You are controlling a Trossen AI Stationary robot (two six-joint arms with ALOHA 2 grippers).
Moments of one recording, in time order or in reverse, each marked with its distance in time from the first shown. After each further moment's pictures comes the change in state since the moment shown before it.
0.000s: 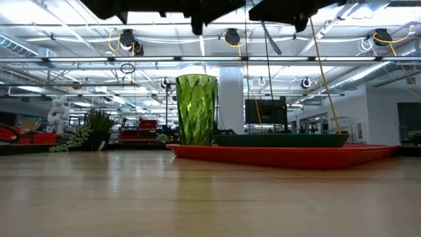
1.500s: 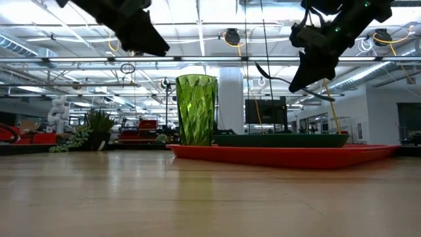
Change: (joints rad) left arm 0.142 -0.505 -0.131 -0.872 -0.270 -0.083; right arm -0.463 -0.191 0.000 -0.784 -0.396 0.314
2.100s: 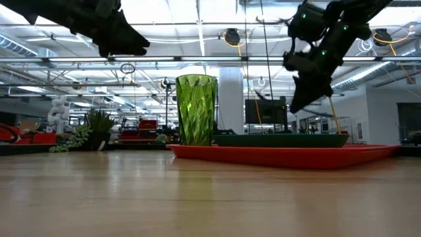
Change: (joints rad) left arm 0.008 -0.289 -0.280 0.218 -0.027 -0.037; right arm -0.193 0.138 0.000 -0.001 -0.143 -0.026
